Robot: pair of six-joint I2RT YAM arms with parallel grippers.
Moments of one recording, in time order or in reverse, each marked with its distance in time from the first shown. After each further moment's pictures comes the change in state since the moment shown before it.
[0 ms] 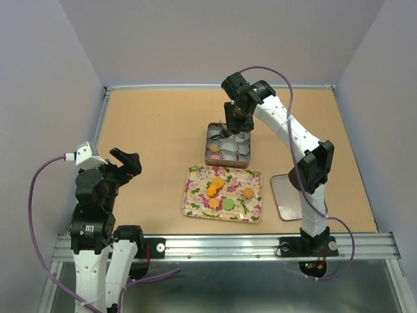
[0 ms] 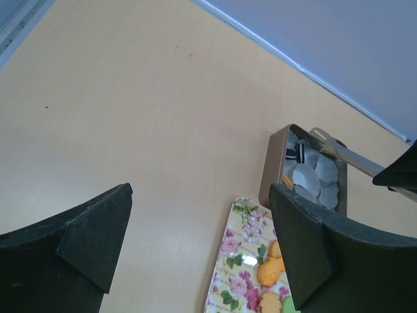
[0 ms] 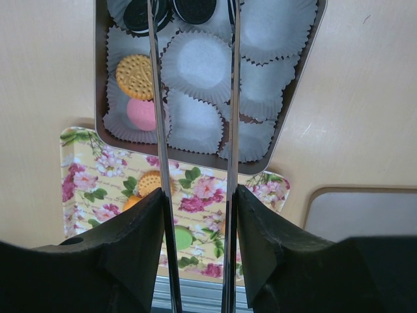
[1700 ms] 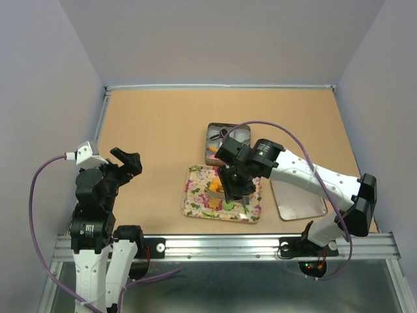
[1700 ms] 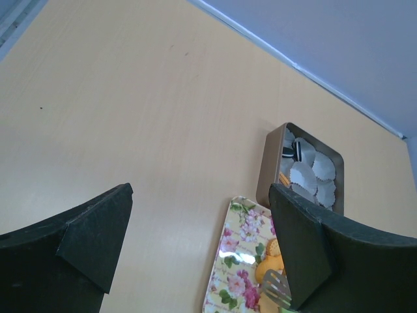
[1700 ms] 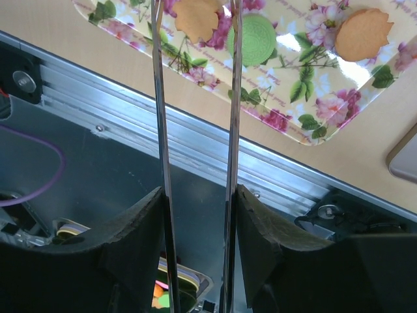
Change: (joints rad) left arm 0.000 0.003 -0.002 0.007 0.014 0.001; right arm 0.436 -0.551 -0.739 0.087 -0.203 0.242
